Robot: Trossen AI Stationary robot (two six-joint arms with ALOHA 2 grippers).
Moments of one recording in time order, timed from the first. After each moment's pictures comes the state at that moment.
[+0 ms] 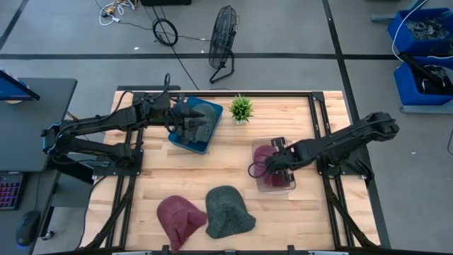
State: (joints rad) left arm 0.30 1.07 0.89 -0.17 0.08 0.07; right arm 0.25 1.41 0.89 -0.87 0.31 -0.03
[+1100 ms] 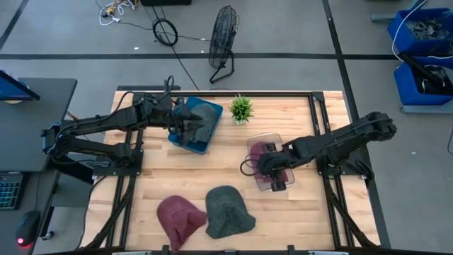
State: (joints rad) left arm 0.30 1.07 0.89 -0.26 0.08 0.07; right arm 0.26 1.44 1.06 -0.77 0.05 0.06
